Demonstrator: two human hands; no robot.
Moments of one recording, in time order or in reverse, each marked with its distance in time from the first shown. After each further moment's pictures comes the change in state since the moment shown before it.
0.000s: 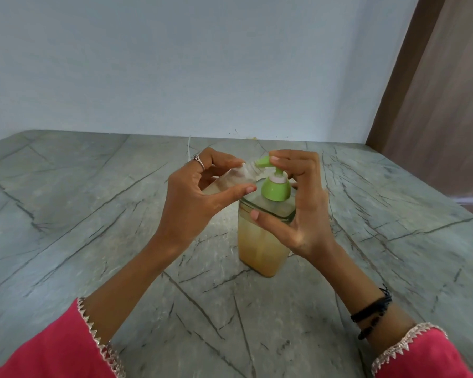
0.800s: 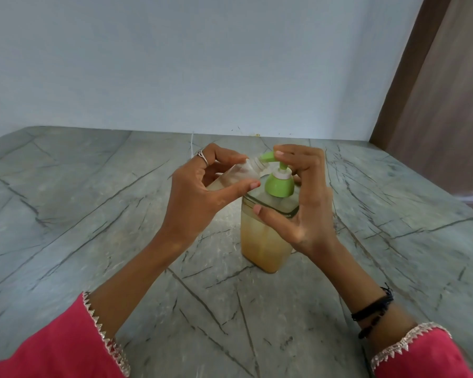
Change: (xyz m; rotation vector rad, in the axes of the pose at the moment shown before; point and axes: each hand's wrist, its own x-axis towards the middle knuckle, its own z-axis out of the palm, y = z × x) left_hand -0.001 0.000 0.000 -0.024 0.012 -0.013; right_hand 0.000 -0.004 0.002 -0.019 0.020 0.025
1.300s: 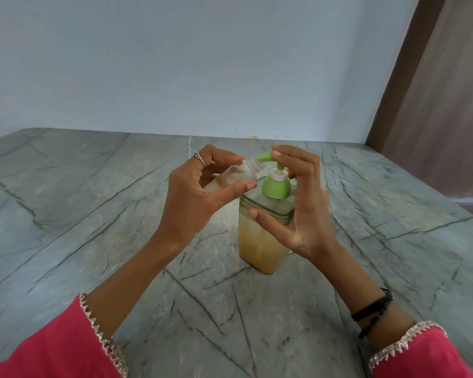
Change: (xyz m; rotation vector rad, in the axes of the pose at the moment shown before) left_hand 0.001 0.002 -0.002 0.011 -0.008 0.026; right_hand -0.001 0.002 -0.005 -0.050 -0.062 -0.061
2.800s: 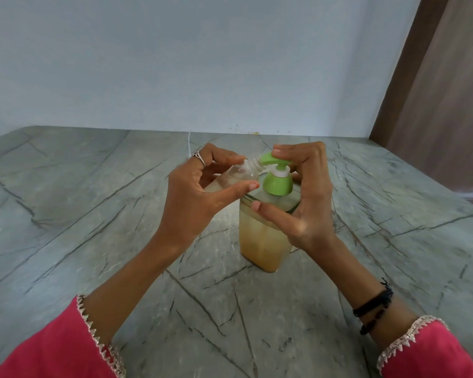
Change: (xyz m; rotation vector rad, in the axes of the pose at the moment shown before) left_hand -0.003 0.000 0.003 -0.010 -0.009 -0.011; right_hand 0.002 0.004 0.006 0.138 0.096 0.091
